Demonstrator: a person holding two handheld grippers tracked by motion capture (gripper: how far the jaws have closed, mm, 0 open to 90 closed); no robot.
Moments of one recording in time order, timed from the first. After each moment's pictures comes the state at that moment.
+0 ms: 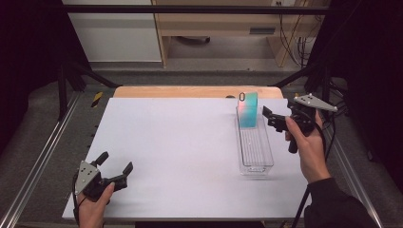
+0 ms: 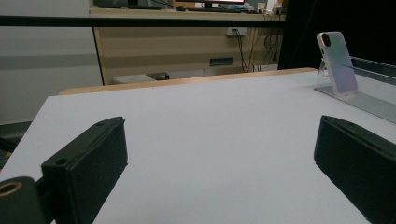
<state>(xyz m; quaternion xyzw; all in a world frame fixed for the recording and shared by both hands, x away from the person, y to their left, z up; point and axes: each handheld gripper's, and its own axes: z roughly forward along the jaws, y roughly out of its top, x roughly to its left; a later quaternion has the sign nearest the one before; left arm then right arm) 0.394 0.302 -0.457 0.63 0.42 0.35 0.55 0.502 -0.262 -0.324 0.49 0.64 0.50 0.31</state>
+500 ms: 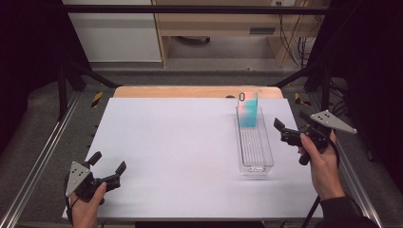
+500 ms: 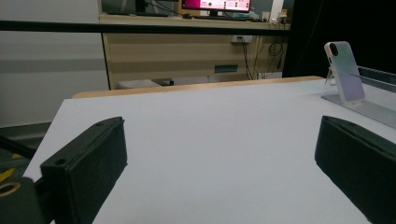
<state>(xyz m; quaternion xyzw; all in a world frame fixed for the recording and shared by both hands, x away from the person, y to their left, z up) 0.392 0.318 -0.456 0.62 0.42 0.36 0.56 0.465 -0.292 -0.346 0.45 0.63 0.54 0.34</state>
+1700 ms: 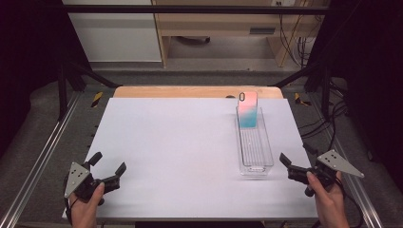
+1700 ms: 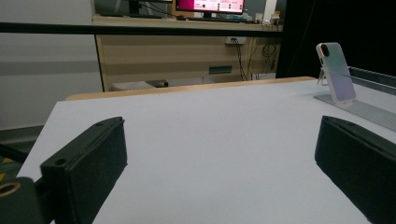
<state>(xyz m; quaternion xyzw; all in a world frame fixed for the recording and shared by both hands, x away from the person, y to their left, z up) 0.390 0.317 -0.456 0.62 0.41 0.35 0.57 0.402 -0.314 -0.417 0.42 0.64 0.55 0.33</state>
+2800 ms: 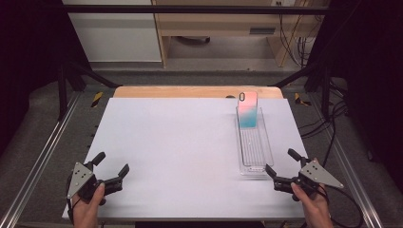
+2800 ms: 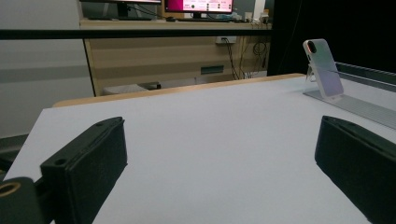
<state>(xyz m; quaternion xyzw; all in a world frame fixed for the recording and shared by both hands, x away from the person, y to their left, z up) 0.390 0.310 -0.456 0.63 0.39 0.35 0.57 0.396 -0.284 -0.450 0.36 0.66 0.57 0.34</state>
